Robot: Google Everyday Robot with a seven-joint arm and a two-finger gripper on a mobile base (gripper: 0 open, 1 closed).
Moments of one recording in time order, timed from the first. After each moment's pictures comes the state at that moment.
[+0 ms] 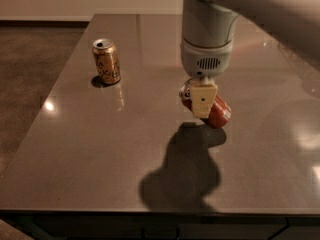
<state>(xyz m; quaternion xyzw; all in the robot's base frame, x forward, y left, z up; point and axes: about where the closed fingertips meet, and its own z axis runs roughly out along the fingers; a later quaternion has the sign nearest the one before) 0.480 -0.091 0.920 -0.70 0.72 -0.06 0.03</state>
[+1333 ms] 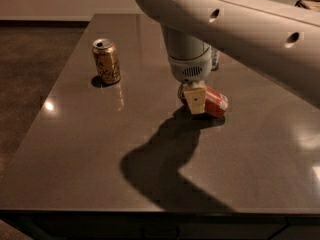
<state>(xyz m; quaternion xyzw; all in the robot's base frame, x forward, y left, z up) 0.524 -0.092 0.884 -0.70 0.70 -0.14 -0.02</state>
